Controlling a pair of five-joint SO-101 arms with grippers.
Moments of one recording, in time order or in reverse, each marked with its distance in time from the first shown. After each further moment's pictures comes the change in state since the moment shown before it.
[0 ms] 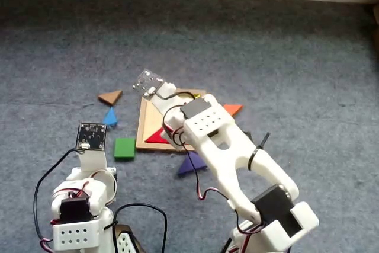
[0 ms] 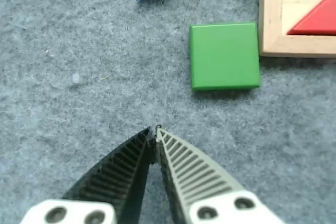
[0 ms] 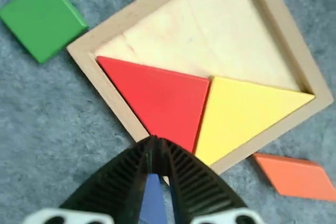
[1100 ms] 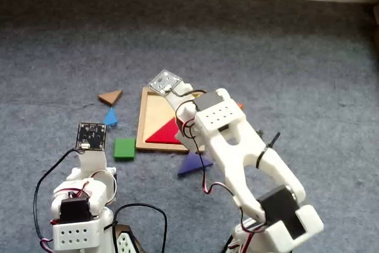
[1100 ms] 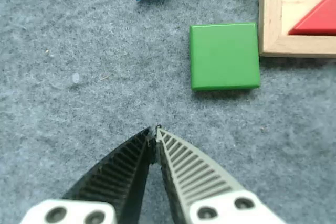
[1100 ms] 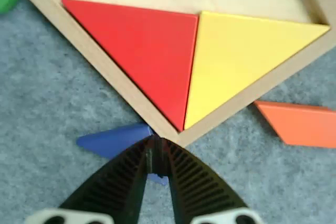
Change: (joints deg) left arm 0.0 0.0 0.0 0.0 0.0; right arm 4.5 -2.5 -0.9 11.0 0.0
